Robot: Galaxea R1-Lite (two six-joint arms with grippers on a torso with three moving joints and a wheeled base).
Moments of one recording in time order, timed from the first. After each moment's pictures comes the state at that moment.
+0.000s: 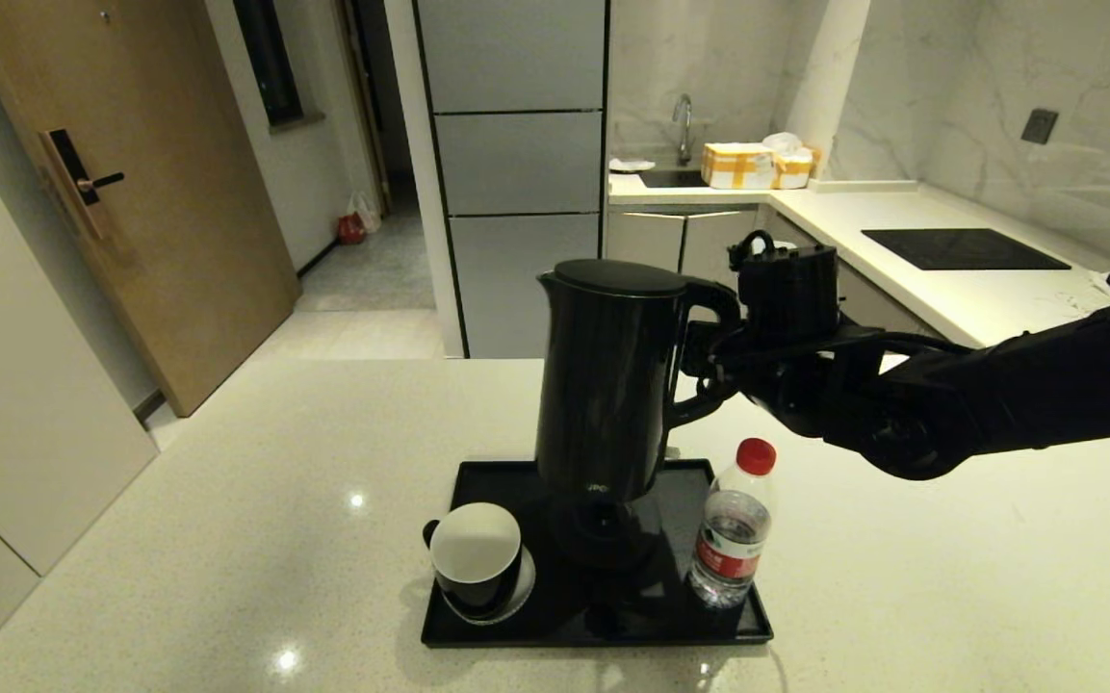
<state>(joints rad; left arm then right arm) 0.00 0.00 0.00 0.01 -0.01 0.03 0.54 2.01 -1.22 -0.48 -0.49 0.28</state>
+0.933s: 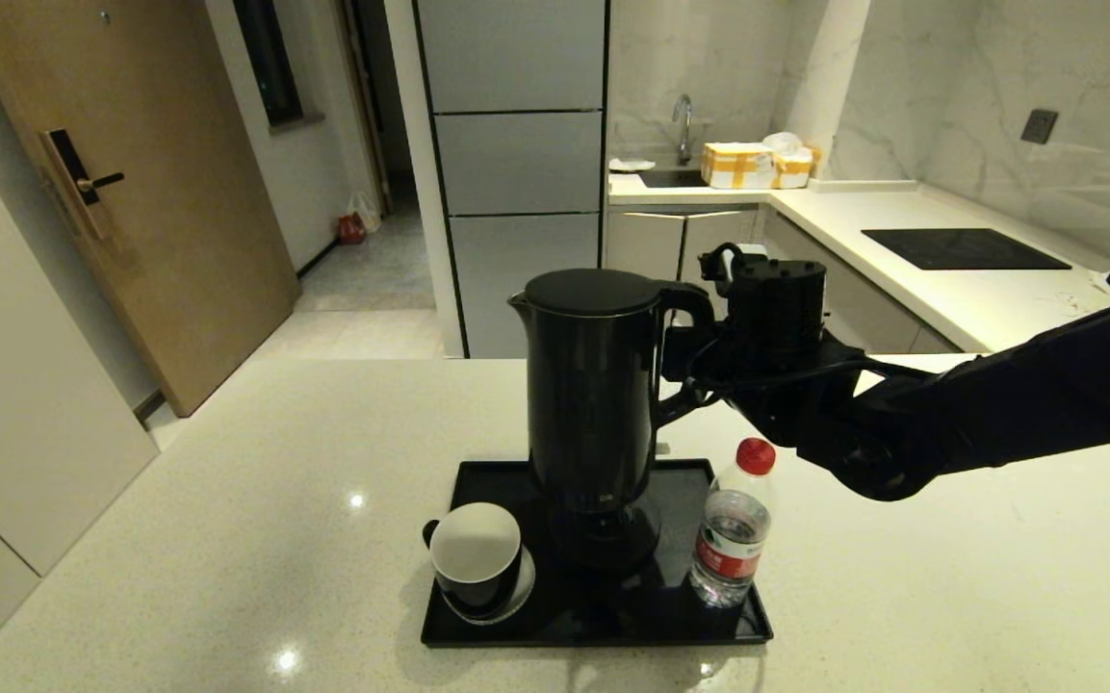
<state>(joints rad) 0.00 0.00 0.00 0.01 -0.01 0.03 0.56 2.06 -1.20 -0.66 -0.43 0.14</state>
